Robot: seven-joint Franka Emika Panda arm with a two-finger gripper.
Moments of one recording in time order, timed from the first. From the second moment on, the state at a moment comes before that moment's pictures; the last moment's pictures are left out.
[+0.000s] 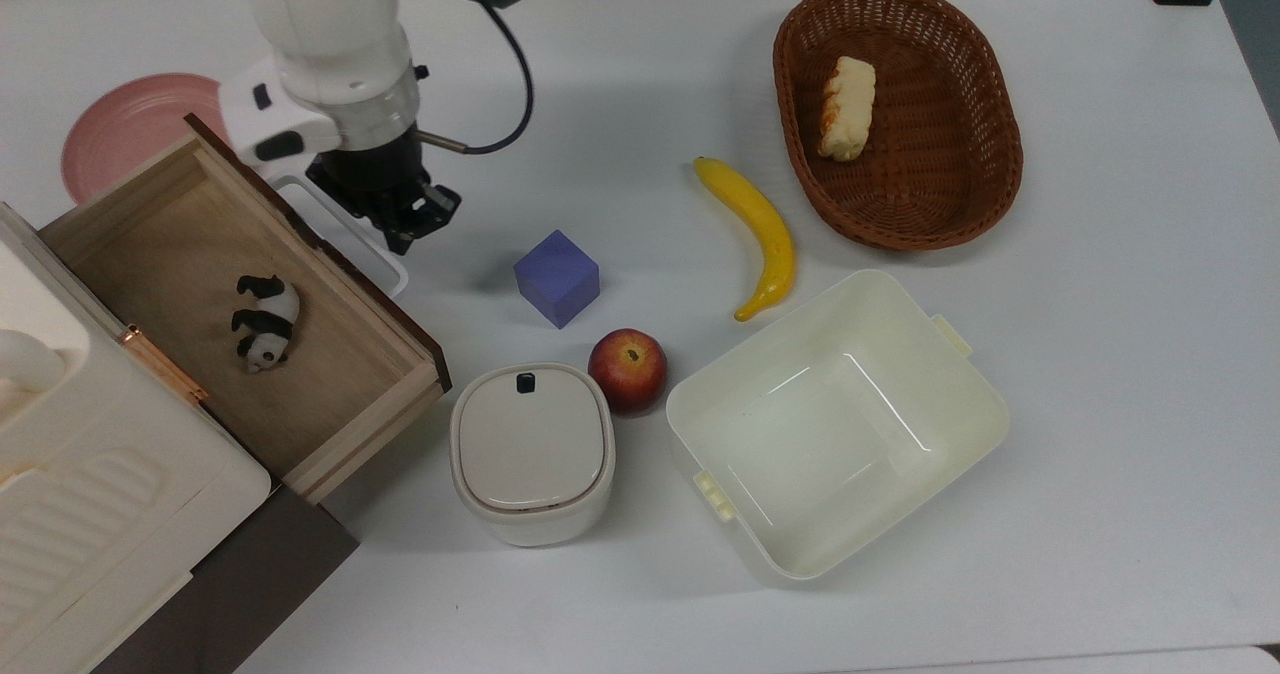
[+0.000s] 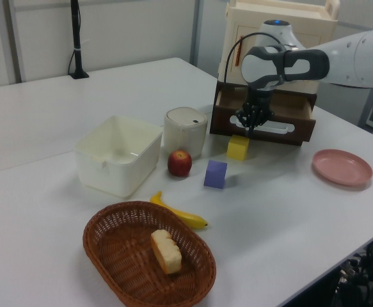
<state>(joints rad) -0.09 0.33 -0.08 -1.63 -0.02 2.06 0.22</state>
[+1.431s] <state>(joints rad) -0.10 0.33 -0.09 -1.64 0.01 2.11 0.52</state>
